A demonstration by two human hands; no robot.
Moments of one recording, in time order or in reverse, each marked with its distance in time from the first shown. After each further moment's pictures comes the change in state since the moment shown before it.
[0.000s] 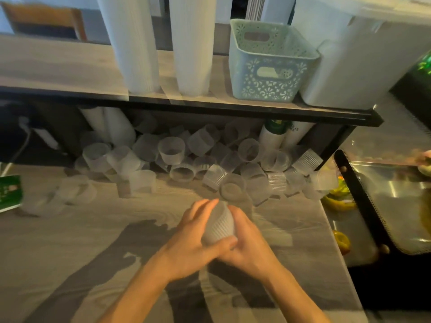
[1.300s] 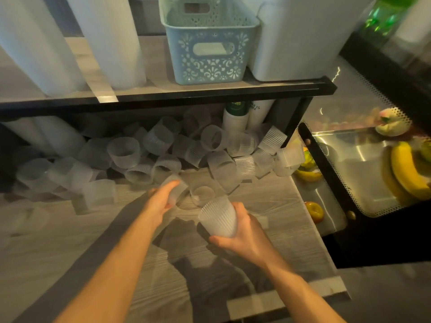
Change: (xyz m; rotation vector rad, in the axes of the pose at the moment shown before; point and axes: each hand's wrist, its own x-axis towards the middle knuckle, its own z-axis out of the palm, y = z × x) left_hand 0.142 -0.076 0.024 -0.841 0.339 -0.801; right_hand -0.010 0.059 -0.033 -0.024 0.126 0.313
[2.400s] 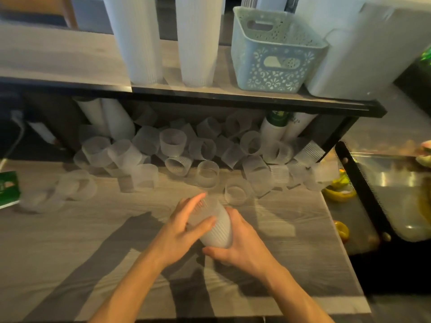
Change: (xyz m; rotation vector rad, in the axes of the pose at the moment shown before) left_hand -0.130 -0.031 -0.085 0.495 -0.355 0.649; right_hand -0.017 -0.062 0.057 -0.054 -0.164 -0.206
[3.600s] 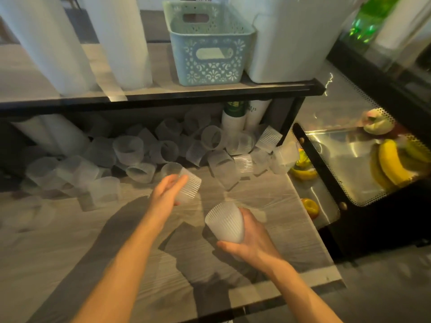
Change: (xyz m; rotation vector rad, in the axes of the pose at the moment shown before) left_hand 0.092 0.020 0.041 -0.301 0.238 -0.243; right_hand -0.039 0.070 -0.041 0.018 0.203 0.260
